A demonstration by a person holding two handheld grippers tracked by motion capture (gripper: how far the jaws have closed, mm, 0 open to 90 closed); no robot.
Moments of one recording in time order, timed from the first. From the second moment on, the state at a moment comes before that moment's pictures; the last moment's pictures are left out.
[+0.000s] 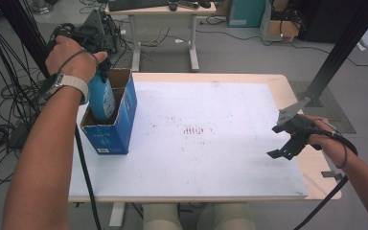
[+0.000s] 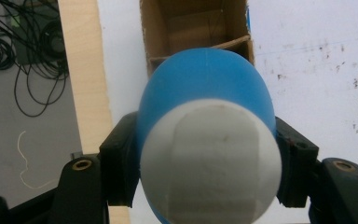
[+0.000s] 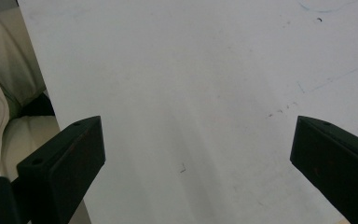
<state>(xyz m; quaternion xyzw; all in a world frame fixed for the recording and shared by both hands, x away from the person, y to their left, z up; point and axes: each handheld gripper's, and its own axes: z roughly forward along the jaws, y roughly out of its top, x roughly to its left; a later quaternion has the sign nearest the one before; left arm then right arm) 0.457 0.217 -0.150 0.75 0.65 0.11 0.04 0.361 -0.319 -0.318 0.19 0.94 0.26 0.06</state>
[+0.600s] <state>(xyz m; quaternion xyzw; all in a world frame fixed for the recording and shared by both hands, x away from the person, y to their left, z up) 0.461 0.221 -0.188 0.74 0.66 0.11 0.03 0.363 -0.315 -0.322 0.19 0.94 0.26 0.06</state>
